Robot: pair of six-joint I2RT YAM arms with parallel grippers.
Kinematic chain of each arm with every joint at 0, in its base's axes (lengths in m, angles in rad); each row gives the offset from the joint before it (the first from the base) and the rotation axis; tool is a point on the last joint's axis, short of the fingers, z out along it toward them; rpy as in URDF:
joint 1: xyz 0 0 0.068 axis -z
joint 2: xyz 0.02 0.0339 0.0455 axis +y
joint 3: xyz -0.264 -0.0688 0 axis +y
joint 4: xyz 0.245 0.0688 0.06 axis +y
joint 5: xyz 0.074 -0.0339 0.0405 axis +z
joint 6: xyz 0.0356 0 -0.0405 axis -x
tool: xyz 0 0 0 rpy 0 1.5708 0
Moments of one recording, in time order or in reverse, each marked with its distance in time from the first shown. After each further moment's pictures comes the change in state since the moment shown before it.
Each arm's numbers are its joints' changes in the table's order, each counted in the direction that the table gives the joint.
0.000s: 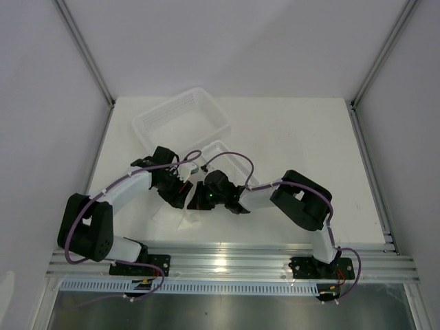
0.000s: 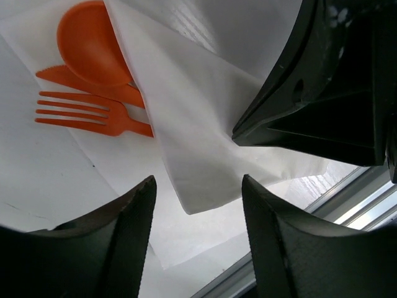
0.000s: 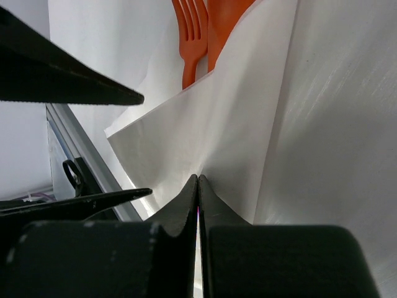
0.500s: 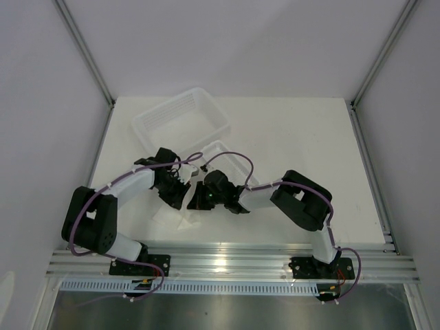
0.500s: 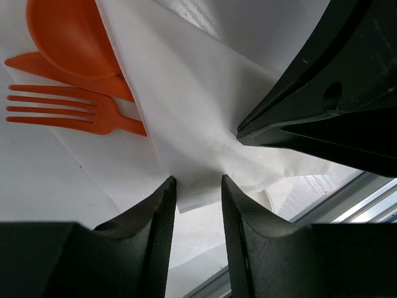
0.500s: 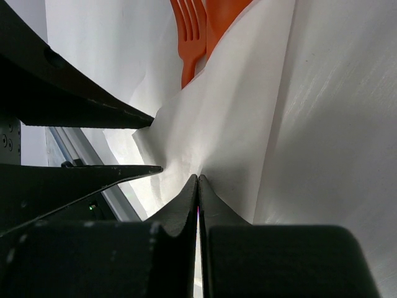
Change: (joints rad) left arm 0.000 0.059 0.000 0.020 0.010 0.008; right arm -0.003 -0.002 -0.006 0.015 -0.011 0.000
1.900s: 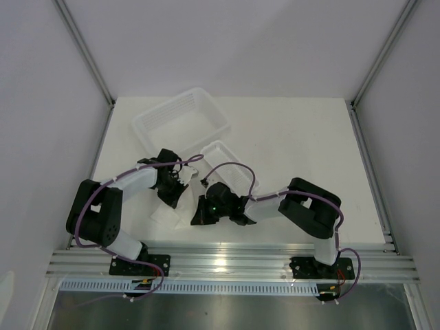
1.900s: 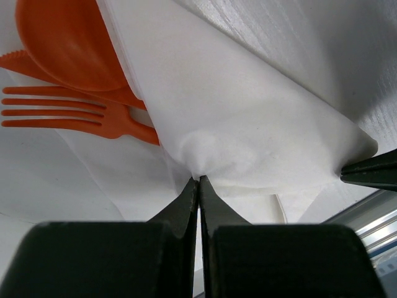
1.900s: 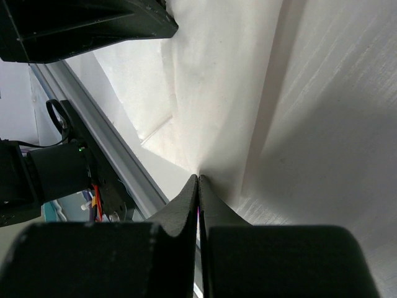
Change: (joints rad) left arm -0.004 0.066 0.005 -0.030 0.072 -0.019; right arm -0.081 -0.102 0.134 0.010 0.026 0.002
